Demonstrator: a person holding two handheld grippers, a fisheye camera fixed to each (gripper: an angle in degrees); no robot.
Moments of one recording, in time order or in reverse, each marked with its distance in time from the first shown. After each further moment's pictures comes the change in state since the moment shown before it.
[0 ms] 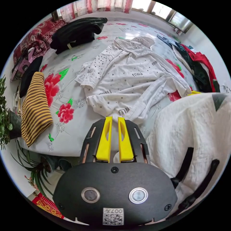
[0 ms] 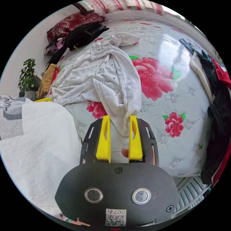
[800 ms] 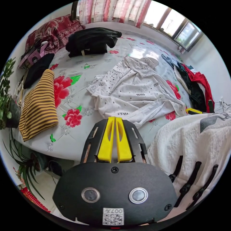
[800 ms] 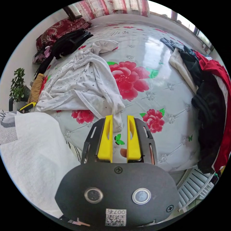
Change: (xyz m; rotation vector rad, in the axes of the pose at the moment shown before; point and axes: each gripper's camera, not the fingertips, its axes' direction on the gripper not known) left arm -0.081 -0.001 -0.011 0.148 0.075 -0.168; right arm 0.010 0.023 -0.038 0.077 0.048 0.155
